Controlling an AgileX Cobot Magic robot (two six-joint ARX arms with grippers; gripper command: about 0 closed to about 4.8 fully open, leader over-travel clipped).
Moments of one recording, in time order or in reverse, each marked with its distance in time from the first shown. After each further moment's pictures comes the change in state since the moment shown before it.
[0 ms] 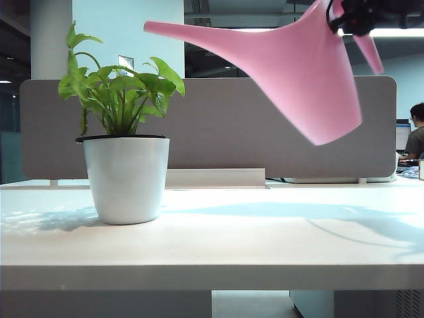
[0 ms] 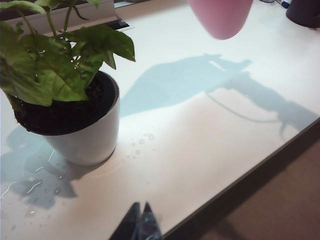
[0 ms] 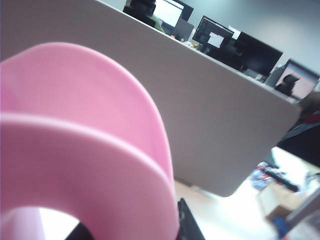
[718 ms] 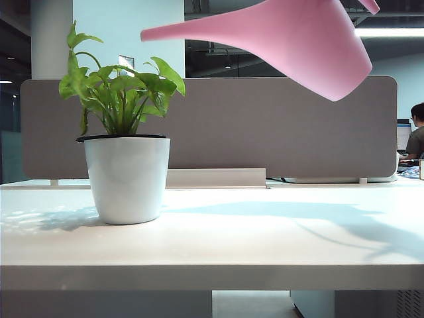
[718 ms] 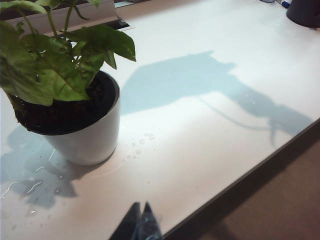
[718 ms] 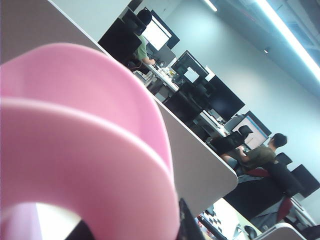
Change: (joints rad) left arm 0.000 0.000 0.000 0.000 0.000 0.000; right arm 0.085 -0.008 0.256 -0.193 0.074 -0.315
